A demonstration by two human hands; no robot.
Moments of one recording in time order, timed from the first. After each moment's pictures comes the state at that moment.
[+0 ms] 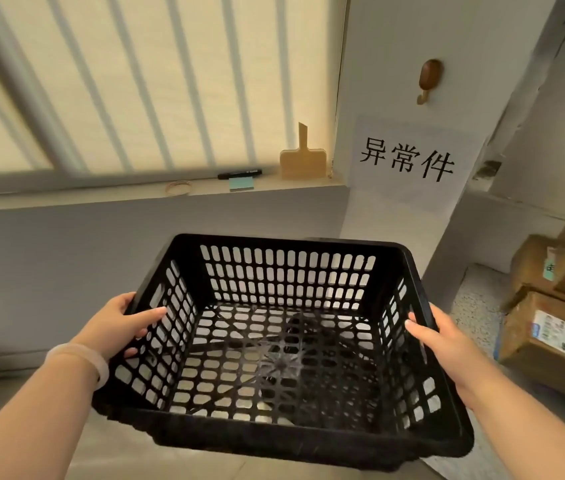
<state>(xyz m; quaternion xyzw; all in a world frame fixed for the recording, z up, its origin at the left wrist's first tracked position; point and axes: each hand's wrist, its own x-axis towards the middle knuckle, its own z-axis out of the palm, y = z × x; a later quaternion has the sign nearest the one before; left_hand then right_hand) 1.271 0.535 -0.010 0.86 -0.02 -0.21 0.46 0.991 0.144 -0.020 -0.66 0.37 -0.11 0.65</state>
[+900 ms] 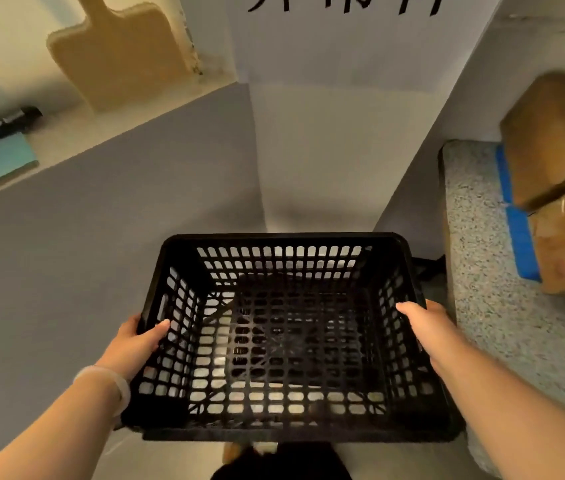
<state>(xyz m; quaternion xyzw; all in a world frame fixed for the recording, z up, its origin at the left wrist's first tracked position) 1.476 0.288 -0.218 0.85 0.00 -0.41 0.32 1.111 0.043 -0.240 -0.40 0.73 -0.08 0.55</state>
